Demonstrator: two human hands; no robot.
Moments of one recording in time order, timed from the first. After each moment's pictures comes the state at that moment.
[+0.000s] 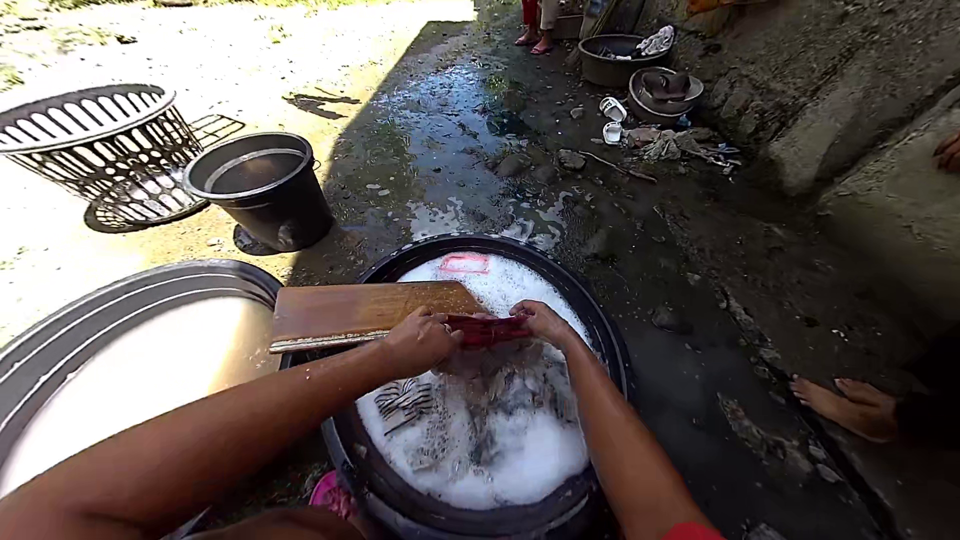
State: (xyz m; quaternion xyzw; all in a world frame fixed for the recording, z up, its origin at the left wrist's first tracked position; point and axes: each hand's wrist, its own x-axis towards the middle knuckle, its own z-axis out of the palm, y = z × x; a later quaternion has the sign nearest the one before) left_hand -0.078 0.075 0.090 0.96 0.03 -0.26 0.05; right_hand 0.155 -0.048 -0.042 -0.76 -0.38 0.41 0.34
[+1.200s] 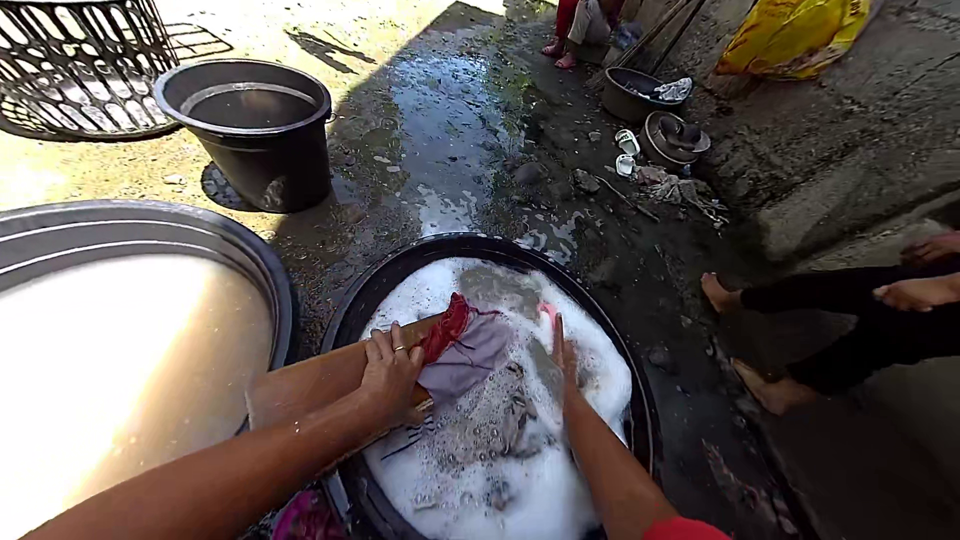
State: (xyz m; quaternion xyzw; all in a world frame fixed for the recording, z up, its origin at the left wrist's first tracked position) left_hand -0.133 0.113 -0.005 0.88 0.31 -0.33 0.12; right_hand 0.148 -0.039 -0.153 -0.92 -0.22 0.13 0.31
